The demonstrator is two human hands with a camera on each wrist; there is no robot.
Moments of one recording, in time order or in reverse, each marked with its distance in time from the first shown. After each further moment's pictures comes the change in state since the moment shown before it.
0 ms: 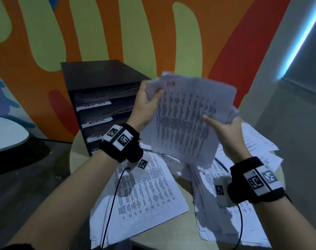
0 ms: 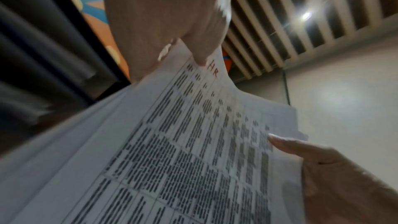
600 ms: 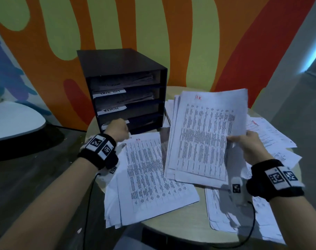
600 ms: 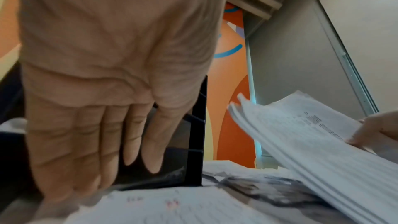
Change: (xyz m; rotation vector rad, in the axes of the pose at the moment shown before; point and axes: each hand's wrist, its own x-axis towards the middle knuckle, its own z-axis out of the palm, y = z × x) left_hand -0.055 -0.079 -0.124 1.094 -0.306 -0.662; right_hand 0.005 0.084 -0.047 -0.284 0.097 0.624
